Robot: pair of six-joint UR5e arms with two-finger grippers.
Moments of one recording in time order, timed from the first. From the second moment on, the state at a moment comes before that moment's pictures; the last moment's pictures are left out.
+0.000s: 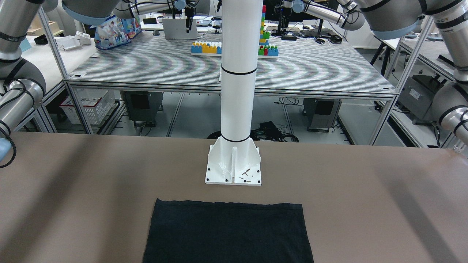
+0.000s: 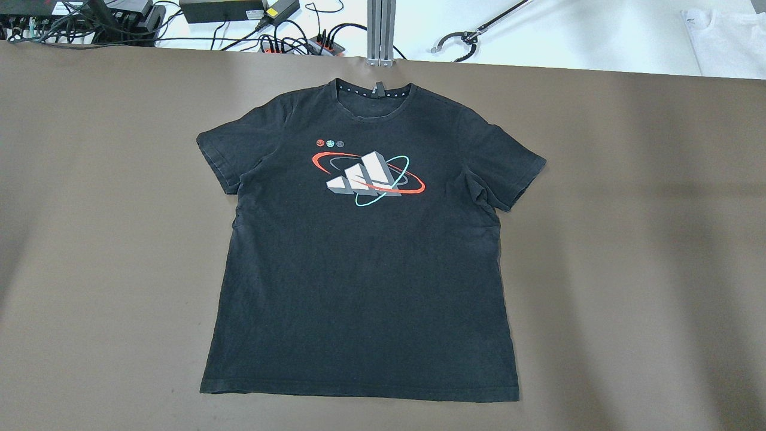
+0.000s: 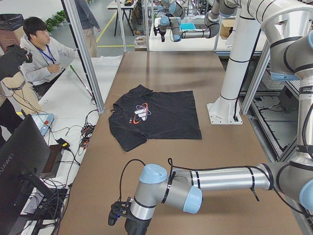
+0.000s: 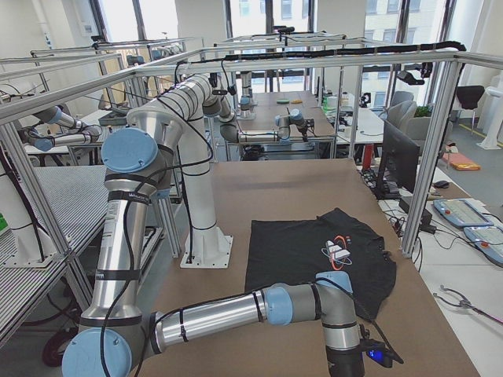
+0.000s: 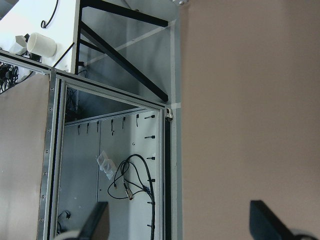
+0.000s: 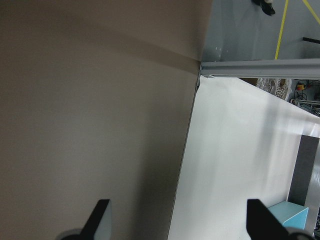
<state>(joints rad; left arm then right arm) -1.63 -1.66 -1.42 -1.97 -1.68 -0.04 1.45 -1.56 1.83 -1.70 1.63 -0.02</state>
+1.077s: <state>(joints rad) -1.63 -1.66 -1.42 -2.00 -1.68 -0.04 1.45 -1.56 1.83 -1.69 1.63 -0.02</state>
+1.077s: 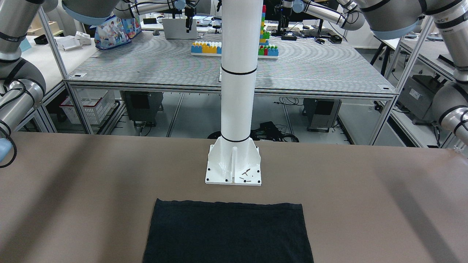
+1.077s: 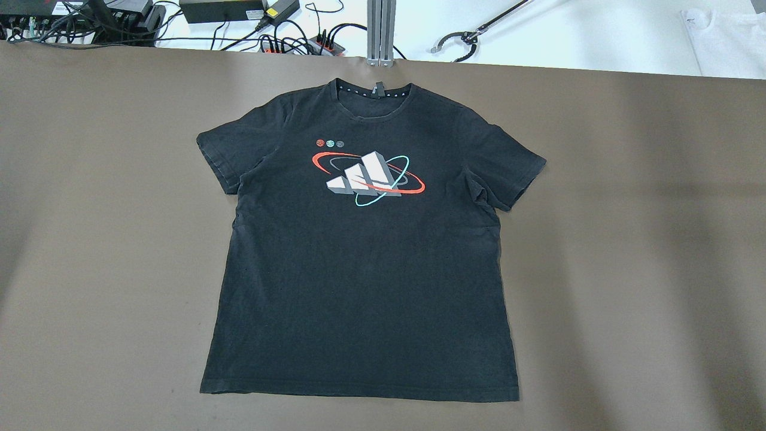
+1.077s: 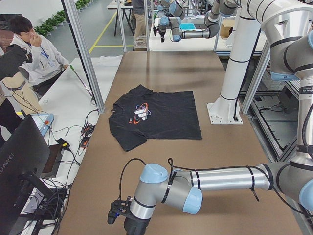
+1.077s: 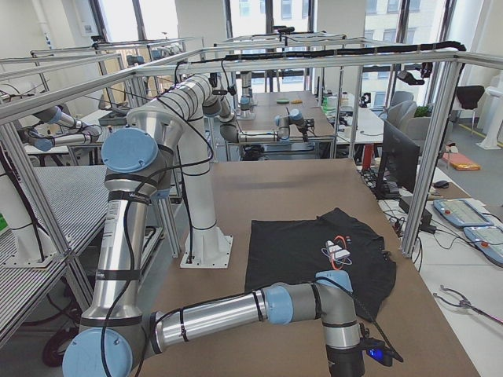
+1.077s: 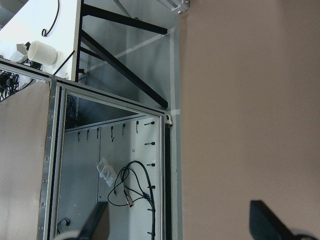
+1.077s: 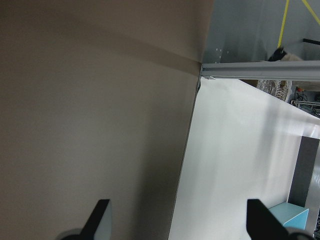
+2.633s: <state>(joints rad) -1.56 -1.73 -1.40 -2.24 -1.83 -0.04 1.37 -1.58 1.84 -1.35 1.64 0.00</state>
